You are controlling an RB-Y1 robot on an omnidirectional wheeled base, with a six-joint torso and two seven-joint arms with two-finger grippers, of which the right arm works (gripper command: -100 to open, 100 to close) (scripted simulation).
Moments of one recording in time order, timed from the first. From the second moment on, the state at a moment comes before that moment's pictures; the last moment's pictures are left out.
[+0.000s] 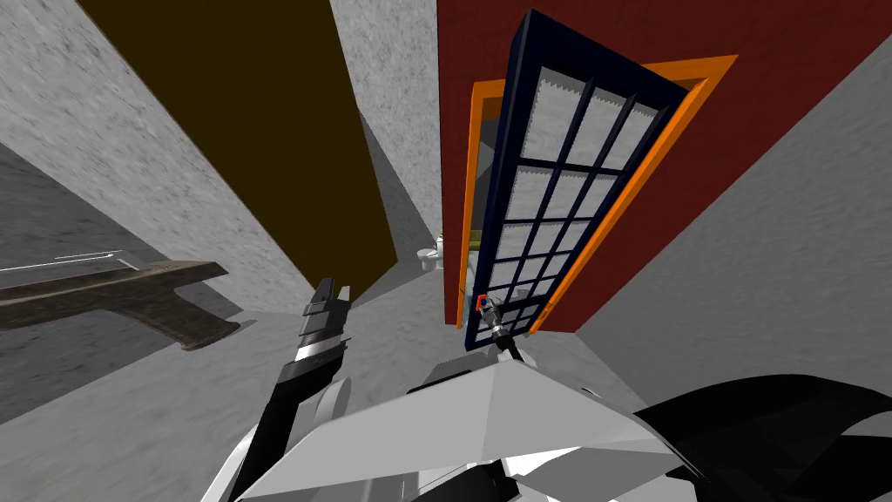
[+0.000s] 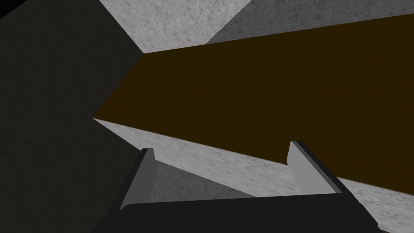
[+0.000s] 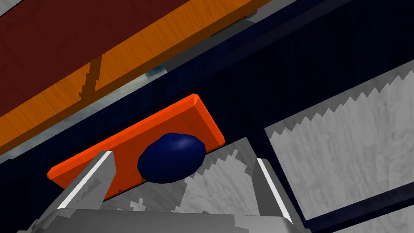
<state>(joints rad) -0.04 -0.24 0.01 -0.65 -0.14 -0.90 -0.71</state>
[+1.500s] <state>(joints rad) -0.05 -0.23 0.07 -0.66 -0.28 -0.87 -1.08</state>
